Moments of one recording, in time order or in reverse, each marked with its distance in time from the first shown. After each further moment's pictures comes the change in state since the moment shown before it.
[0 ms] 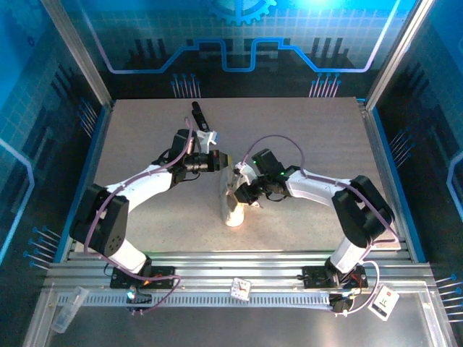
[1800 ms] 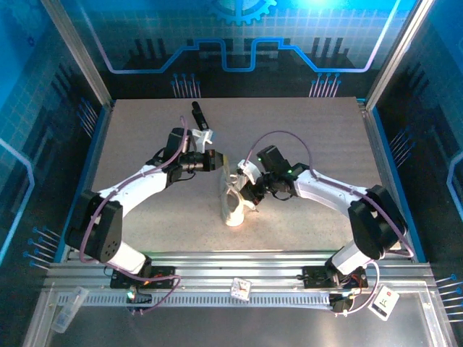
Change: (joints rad) left arm 0.027 -0.064 -0.007 -0.078 0.000 0.051; right arm -0.007 -0.128 0.017 -0.140 0.051 -0.156
